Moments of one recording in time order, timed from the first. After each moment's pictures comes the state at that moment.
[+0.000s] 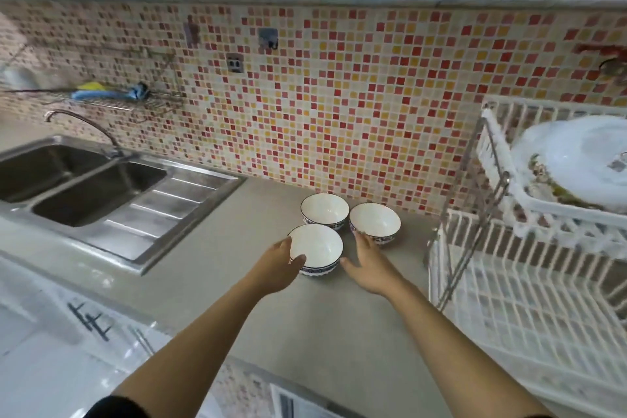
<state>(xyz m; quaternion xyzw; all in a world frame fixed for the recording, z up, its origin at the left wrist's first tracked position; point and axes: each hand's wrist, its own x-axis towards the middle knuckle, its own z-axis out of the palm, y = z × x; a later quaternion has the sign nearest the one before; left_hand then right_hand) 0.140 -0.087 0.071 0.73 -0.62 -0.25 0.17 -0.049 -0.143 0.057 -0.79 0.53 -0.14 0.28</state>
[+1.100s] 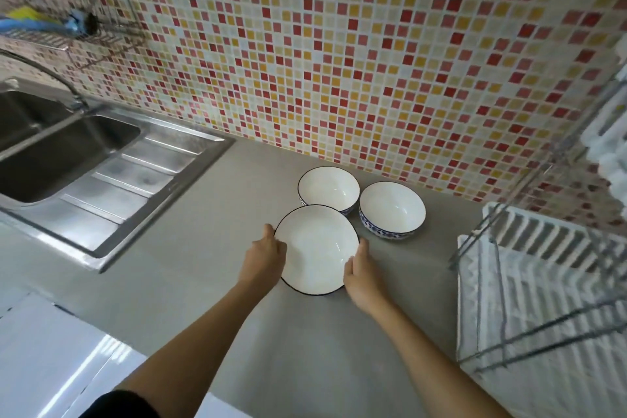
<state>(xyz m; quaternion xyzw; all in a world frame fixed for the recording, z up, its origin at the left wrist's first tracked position) 0.164 -0.205 -0.021 0.82 -0.47 -0.24 0.25 -0.007 -0.235 -0.045 -0.67 0.61 -0.20 0.36</state>
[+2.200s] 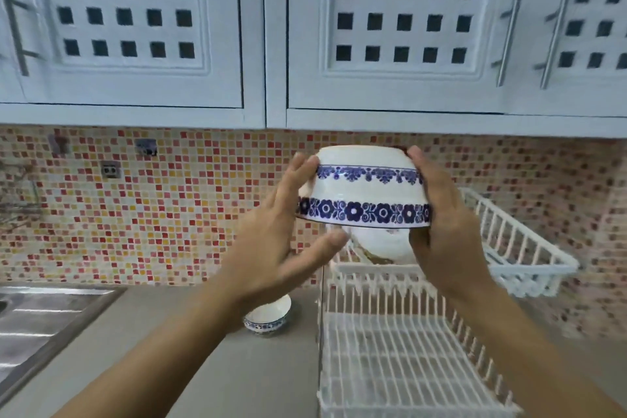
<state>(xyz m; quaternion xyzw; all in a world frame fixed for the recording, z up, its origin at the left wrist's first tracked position) -0.047 -0.014 0.304 0.33 -0.81 0.01 0.49 -0.266 -0.023 0.301 -0.71 0.37 -0.54 -0.28</state>
